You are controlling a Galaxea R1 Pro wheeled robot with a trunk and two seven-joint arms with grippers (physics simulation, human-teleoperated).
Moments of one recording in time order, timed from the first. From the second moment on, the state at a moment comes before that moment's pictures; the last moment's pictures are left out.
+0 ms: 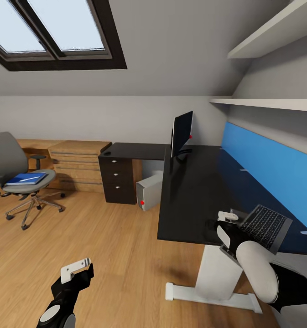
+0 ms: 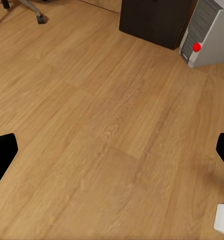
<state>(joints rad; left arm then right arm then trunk) 0.02 -0.06 0.02 -1.56 0.20 0.37 0.37 -0.99 -0.05 -0.35 -0.20 0.17 0.20 -0.12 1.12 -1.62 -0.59</state>
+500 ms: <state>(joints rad) 0.02 -0.06 0.02 -1.56 0.20 0.37 0.37 -0.99 -0.05 -0.35 -0.20 0.17 0.20 -0.12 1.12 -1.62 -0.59</state>
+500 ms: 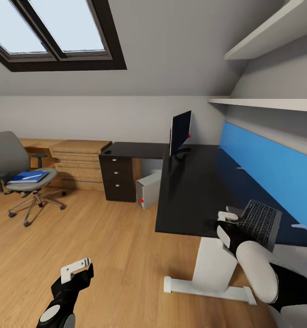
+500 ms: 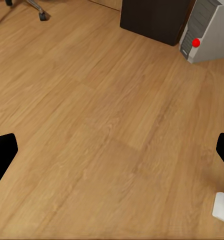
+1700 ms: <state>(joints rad) 0.02 -0.06 0.02 -1.56 0.20 0.37 0.37 -0.99 -0.04 -0.35 -0.17 0.18 0.20 -0.12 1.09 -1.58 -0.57</state>
